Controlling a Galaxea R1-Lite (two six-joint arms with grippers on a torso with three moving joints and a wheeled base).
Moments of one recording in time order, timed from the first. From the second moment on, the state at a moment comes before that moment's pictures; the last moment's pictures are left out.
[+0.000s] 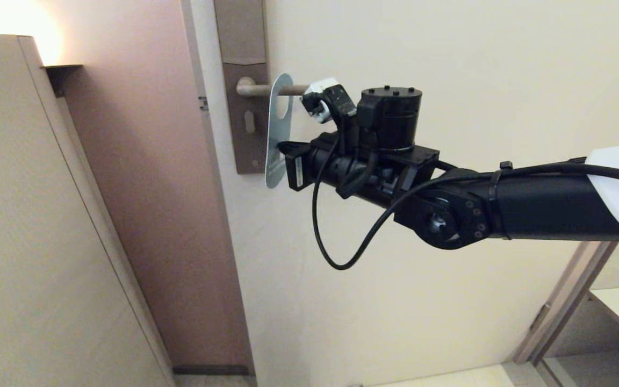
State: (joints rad) left arm 0.01 0.00 0.00 0.01 -0.01 0.02; right arm 0.72 2.12 -1.61 -0.50 0.06 -0.06
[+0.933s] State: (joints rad) left arm 0.01 0.00 0.00 0.01 -0.01 0.02; right arm 0.82 2.26 -1.77 -0.54 -0.25 -0.07
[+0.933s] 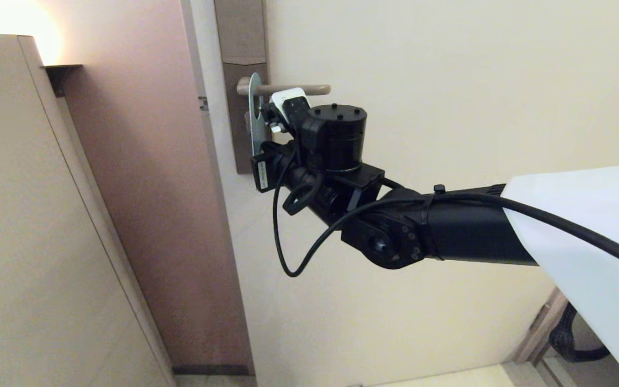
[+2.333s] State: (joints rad) left arm 0.01 0.00 0.00 0.01 -0.01 0.02; right arm 0.89 2.13 -1.65 -0.53 -0.17 -0.16
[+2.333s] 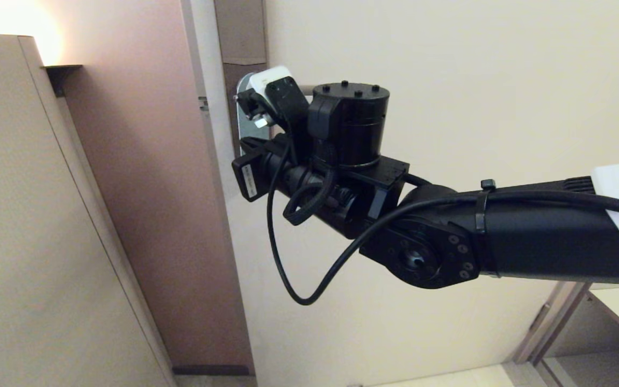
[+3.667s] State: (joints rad) left arm 0.01 0.00 0.00 0.01 -0.01 0.02; right arm 0.90 2.08 -1.57 -0.55 -0.23 -0.16
